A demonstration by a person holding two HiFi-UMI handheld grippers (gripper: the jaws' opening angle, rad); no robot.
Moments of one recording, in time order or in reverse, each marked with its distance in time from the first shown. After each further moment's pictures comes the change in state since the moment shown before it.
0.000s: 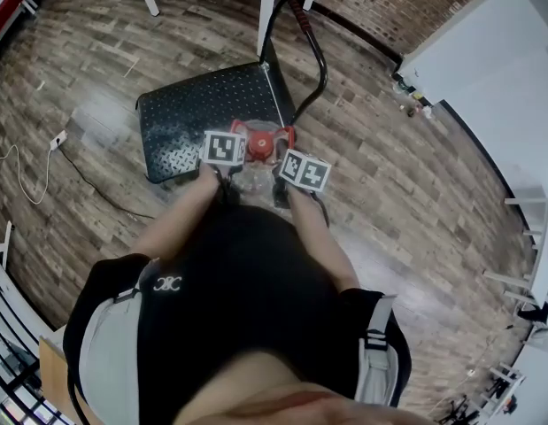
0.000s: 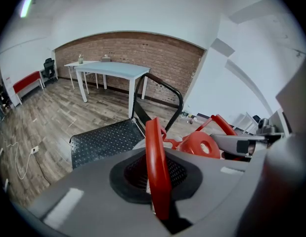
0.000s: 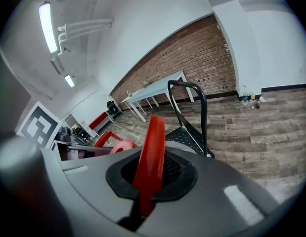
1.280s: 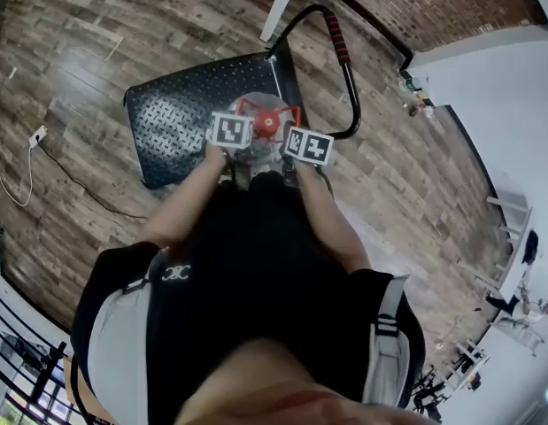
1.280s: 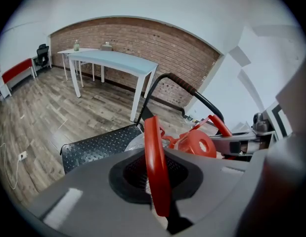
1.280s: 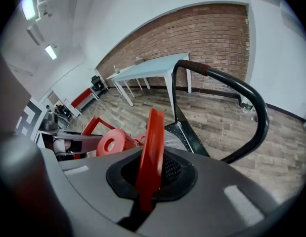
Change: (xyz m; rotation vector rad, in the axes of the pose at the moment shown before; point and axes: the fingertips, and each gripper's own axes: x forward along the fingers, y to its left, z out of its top) left arm 0.129 0.121 0.142 -0.034 0.035 -0.075; right arm 0.199 -0.002 0.097 -0.115 0.250 -0.197
